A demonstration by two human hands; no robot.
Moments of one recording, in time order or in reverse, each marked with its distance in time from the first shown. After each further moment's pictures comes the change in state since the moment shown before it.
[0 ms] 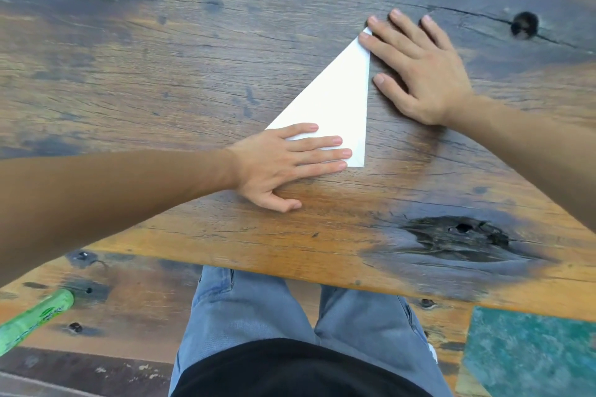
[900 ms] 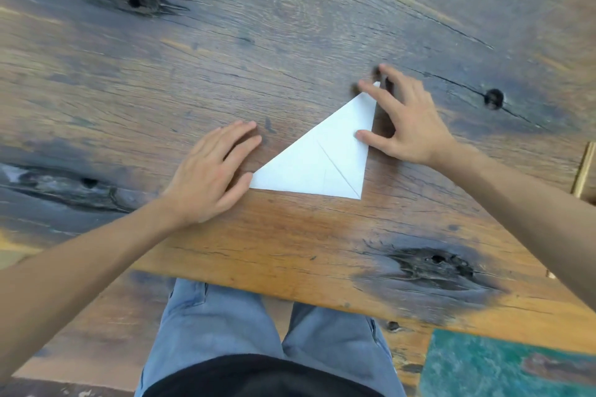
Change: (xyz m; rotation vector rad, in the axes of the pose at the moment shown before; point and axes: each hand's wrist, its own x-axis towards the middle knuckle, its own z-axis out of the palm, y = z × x) left_hand -0.094 0.023 -0.017 -0.231 0.334 -0.808; right_hand 0.021 -0.028 -0.027 0.149 -0.153 0.119
